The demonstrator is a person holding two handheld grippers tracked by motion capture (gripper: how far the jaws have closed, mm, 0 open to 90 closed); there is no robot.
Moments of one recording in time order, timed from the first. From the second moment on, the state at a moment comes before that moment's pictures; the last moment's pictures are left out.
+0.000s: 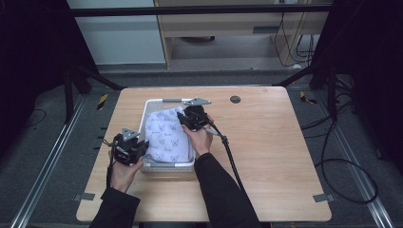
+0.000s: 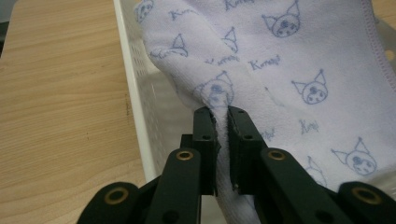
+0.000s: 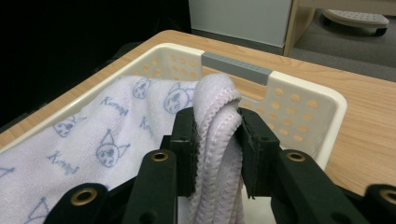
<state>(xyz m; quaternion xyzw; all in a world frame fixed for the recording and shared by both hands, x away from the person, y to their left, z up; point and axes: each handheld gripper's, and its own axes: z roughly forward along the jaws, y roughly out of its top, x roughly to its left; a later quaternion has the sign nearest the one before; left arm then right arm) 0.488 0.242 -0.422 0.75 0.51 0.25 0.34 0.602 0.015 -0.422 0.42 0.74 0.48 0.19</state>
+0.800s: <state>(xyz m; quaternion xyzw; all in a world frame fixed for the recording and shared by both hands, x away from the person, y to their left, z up) 0.480 0.241 -0.409 0.73 0.50 0.27 0.39 0.581 -0.004 -0.404 0.39 0.75 0.49 0.21</state>
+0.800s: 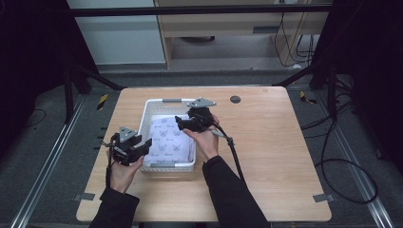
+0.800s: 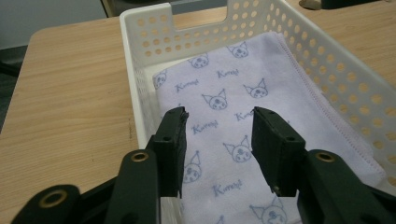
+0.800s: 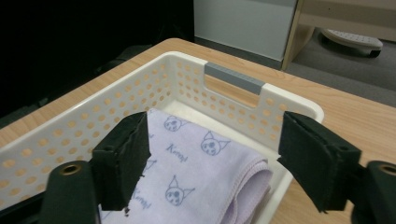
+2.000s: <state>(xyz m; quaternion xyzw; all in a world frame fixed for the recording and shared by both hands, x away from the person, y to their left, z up) 0.457 0.249 -0.413 0.72 0.47 0.29 0.42 0.474 -0.176 -0.445 0.40 0.74 0.48 0.24</state>
